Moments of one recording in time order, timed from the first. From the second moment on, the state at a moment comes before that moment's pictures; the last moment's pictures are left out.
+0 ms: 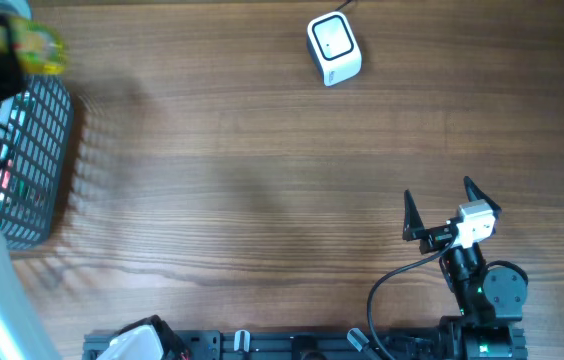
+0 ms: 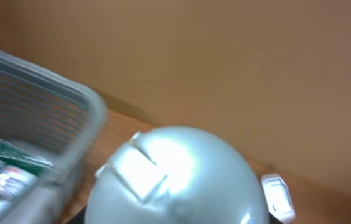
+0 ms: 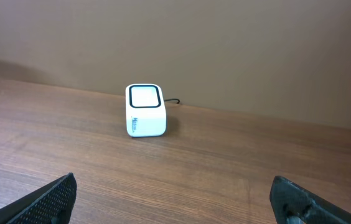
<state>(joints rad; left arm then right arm) 0.37 1.31 1.84 -0.92 0.31 -0.22 -0.01 0.04 0.01 0.01 -0.22 -0.08</state>
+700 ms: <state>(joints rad) -0.50 1.57 1.41 -0.62 0.03 -0.31 -0.01 0.04 0.01 0.01 -0.22 -0.08</state>
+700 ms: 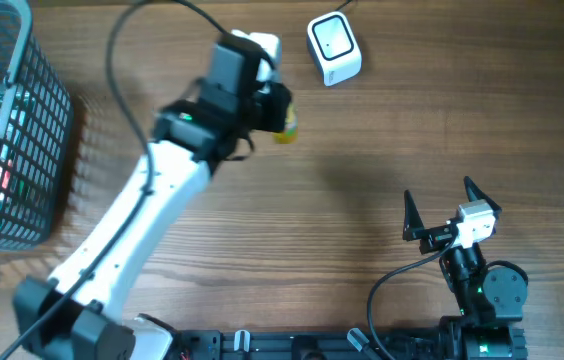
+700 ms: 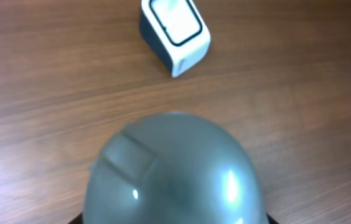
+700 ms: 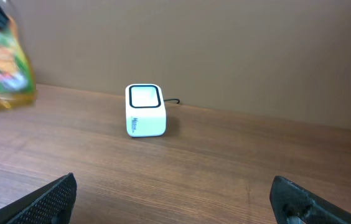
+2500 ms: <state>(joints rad) -0.67 1.68 1.34 -0.58 0.00 -0.26 -0.01 0.04 0.01 0.01 -0.22 -0.08</state>
